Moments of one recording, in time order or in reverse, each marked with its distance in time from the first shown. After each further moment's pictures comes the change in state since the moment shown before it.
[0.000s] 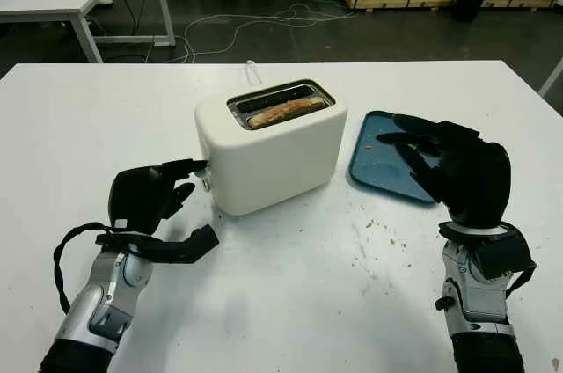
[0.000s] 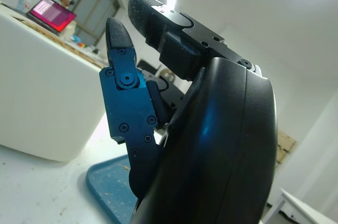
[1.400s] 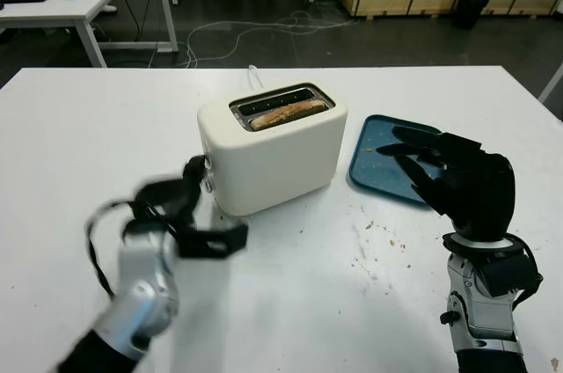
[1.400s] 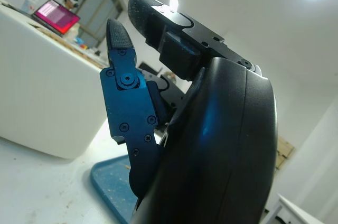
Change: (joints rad) left arm -0.095 -0.008 -0.346 -0.244 0.368 0.747 -0.740; right arm 0.070 0.002 0.005 -0.078 -0.011 0.020 0.004
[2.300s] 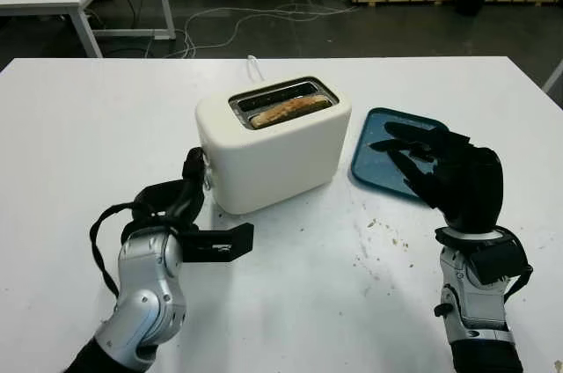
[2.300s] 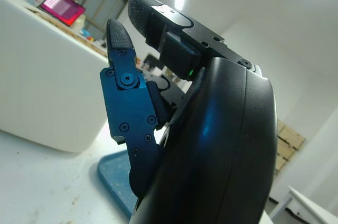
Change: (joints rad) left arm 0.086 -0.027 0.131 -0.159 -0.033 -0.066 0.150; right arm -0.043 0.002 0.016 0.056 0.001 0.002 -0.005
